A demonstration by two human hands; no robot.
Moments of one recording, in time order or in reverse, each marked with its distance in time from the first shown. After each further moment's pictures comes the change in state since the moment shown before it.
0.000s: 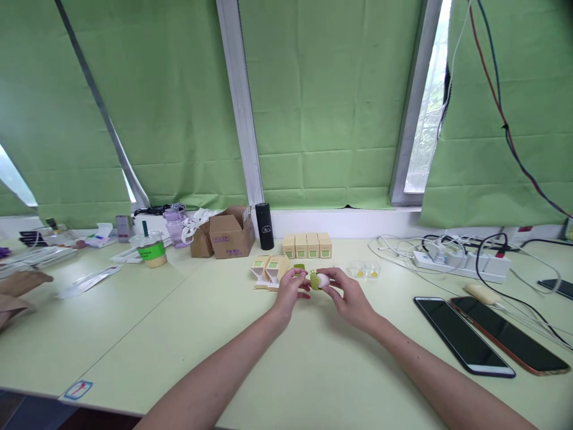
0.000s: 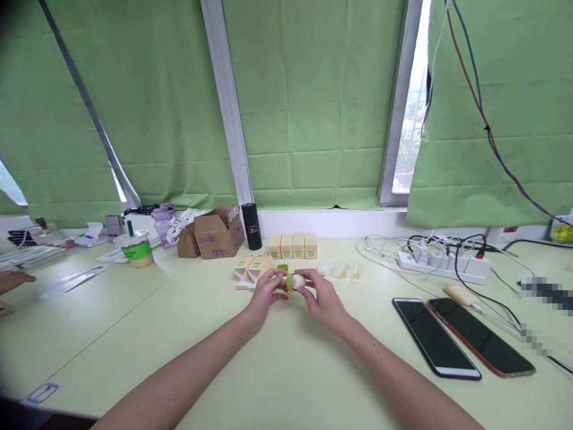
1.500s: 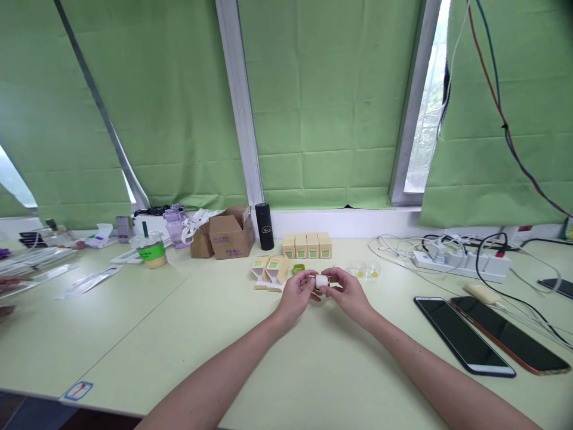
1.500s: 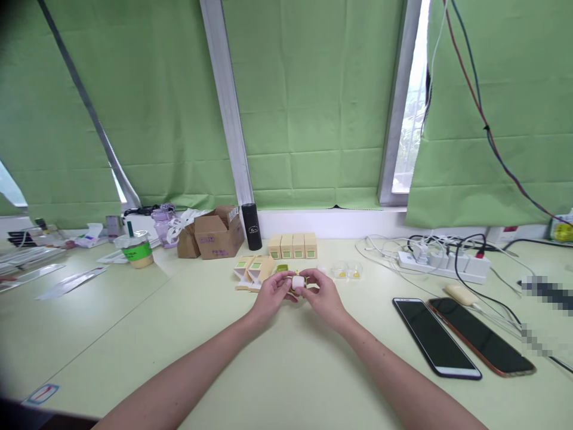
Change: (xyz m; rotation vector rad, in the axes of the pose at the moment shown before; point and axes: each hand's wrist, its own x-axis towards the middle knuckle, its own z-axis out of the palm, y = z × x) left_hand -0.002 -0.006 0.011 0.073 -0.169 0.155; right_hand 0.007 0.014 0.009 0.297 0.144 0.276
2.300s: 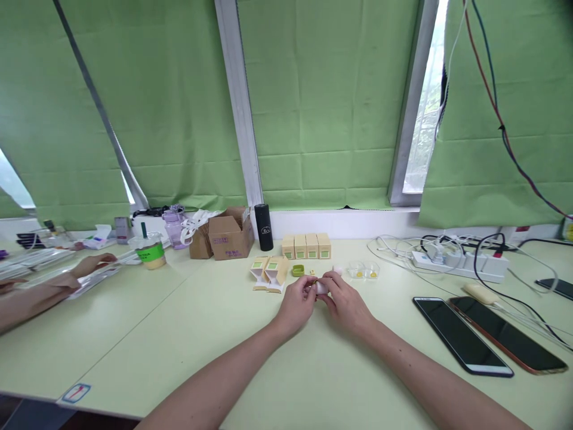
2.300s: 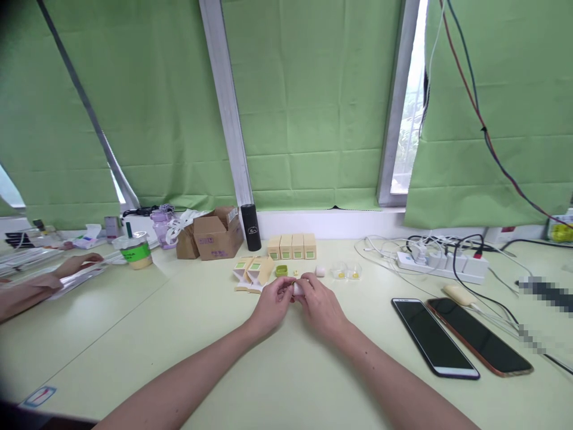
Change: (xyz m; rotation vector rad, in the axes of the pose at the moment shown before) left_hand -0.011 -0.007 -0.002 0.455 -0.021 0.136; right_hand -0.012 0.005 -0.001 -0.905 -0.097 -0.488
